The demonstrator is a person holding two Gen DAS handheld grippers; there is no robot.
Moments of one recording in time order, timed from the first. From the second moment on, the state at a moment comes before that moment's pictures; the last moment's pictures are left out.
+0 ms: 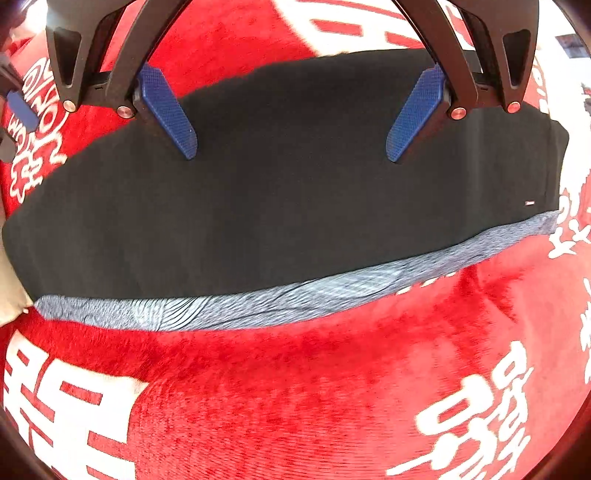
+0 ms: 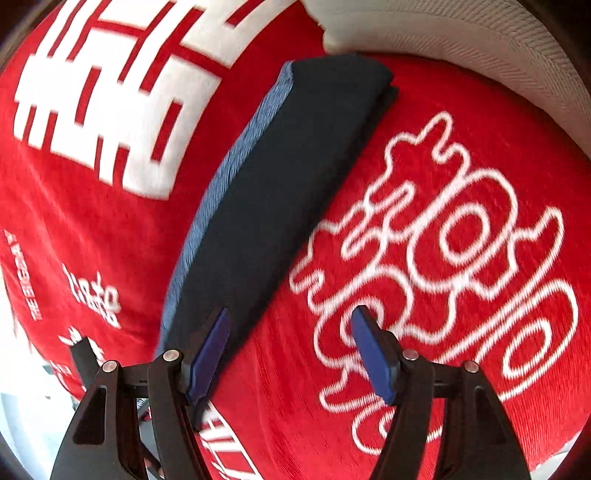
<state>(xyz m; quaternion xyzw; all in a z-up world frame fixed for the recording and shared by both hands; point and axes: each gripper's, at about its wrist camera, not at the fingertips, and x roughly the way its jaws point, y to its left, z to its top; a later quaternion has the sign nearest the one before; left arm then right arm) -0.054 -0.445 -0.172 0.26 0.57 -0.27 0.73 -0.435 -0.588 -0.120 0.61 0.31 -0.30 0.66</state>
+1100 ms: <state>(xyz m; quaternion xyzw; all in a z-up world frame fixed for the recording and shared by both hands) -0.082 -0.467 -0.164 0.25 0.57 -0.29 0.73 -0.384 -0.685 -0.161 0.63 0.24 -0.32 0.67</state>
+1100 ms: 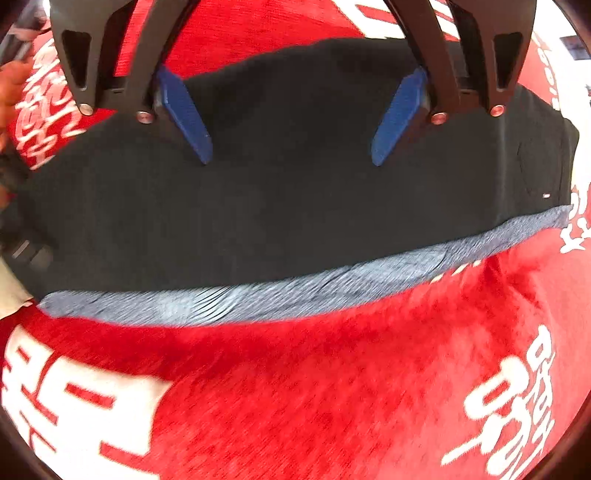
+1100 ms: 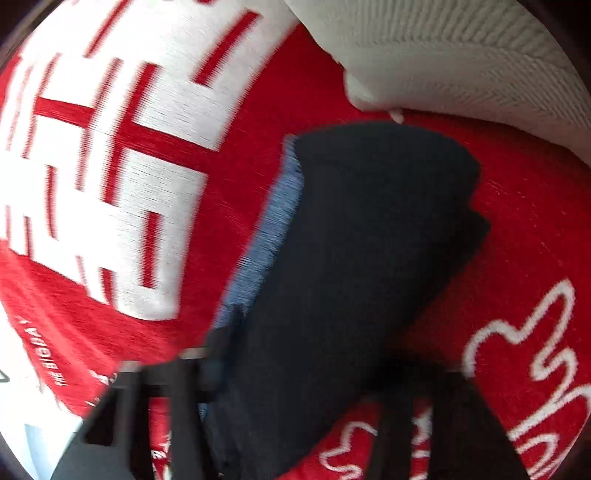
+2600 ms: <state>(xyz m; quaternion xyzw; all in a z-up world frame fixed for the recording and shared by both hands) 0.011 -0.237 -0.138 0.11 0.58 -0.21 0.78 -0.149 -0.397 -0.094 -0.05 0.53 -0.20 0.82</state>
